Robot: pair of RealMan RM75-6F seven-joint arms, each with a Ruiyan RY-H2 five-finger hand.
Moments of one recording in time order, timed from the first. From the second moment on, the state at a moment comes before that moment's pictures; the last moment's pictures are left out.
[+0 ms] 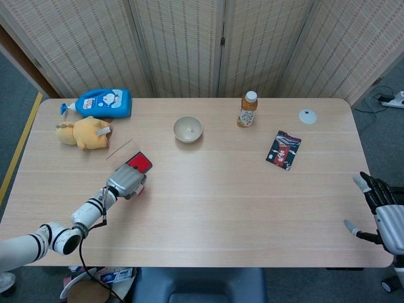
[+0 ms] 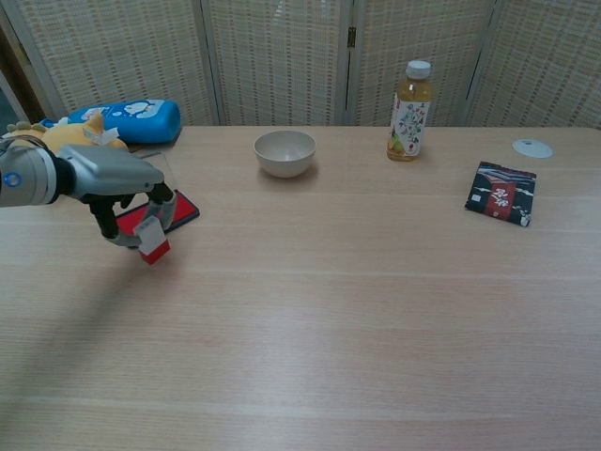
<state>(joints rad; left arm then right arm) -0.97 -1.41 0.03 -1.31 1.10 0.66 0.33 0.06 -1.00 0.02 -1.57 -1.62 1.52 0.30</state>
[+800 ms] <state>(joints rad) -0.95 -1.44 0.01 -1.22 1.17 0.60 0.24 0.07 -1.00 0.02 -1.58 -1.61 1.52 0.29</state>
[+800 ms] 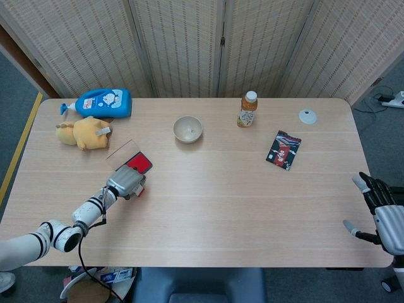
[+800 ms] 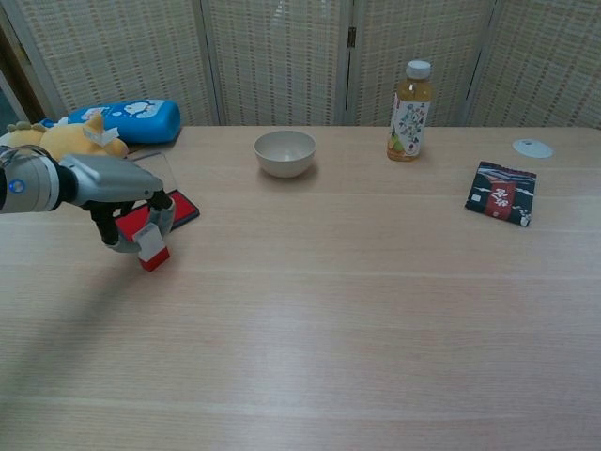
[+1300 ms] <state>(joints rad) -0.95 -1.44 0.01 -1.20 1.16 0.56 0.25 0.07 -1.00 0.02 -1.58 -1.61 1.52 0.28</state>
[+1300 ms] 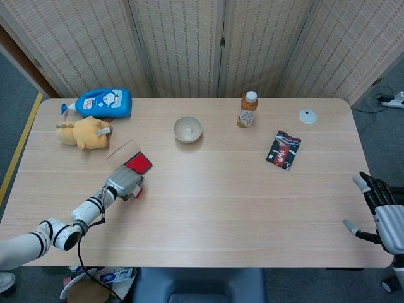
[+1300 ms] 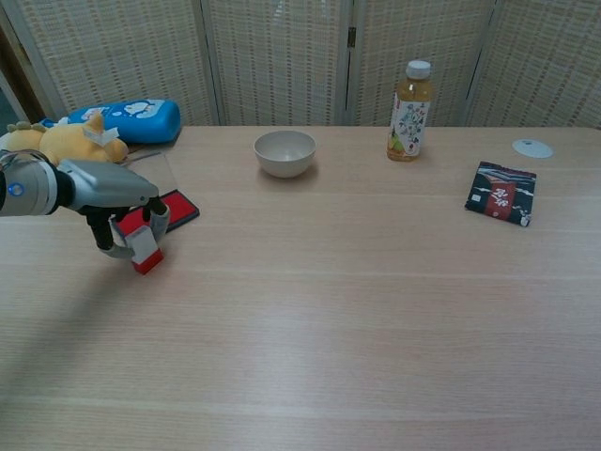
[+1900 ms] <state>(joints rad) -0.96 -1.40 0.01 -1.29 1.09 0.59 0.34 0.06 -1.00 0.01 -1.58 -1.62 1.54 0.29</state>
